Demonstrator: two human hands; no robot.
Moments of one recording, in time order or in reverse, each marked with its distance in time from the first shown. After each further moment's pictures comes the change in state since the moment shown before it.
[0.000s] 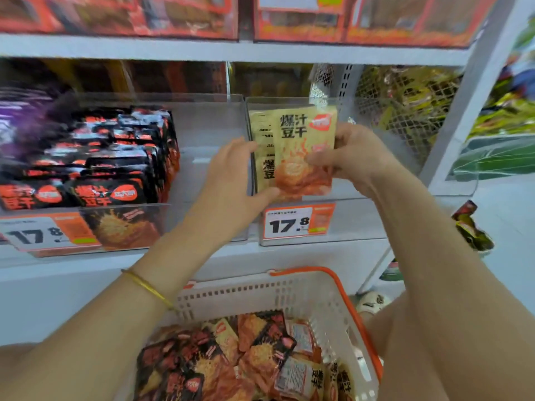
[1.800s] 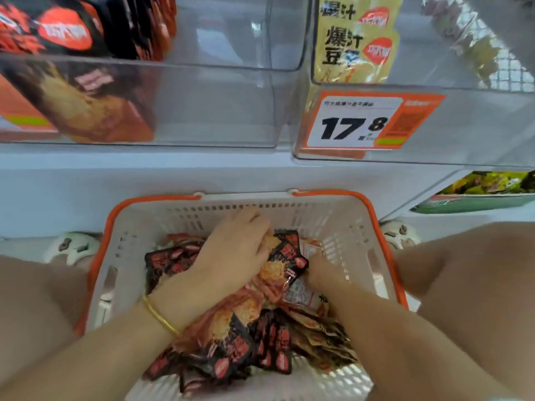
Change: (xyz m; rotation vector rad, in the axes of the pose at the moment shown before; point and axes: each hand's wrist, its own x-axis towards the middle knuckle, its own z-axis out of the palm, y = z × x) left_hand -0.137 -0.086 0.100 0.154 -0.537 -0.145; right_hand -0.107 0.353 0.136 -0.972 -0.601 0.653
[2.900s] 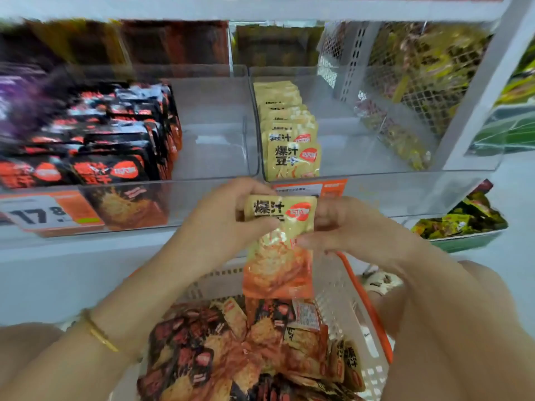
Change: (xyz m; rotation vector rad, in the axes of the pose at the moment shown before) left_hand 0.000 0.072 -0.141 -0.641 0.253 0.104; right_hand -0.240 -0.035 -0.230 0.739 0.100 -0.793
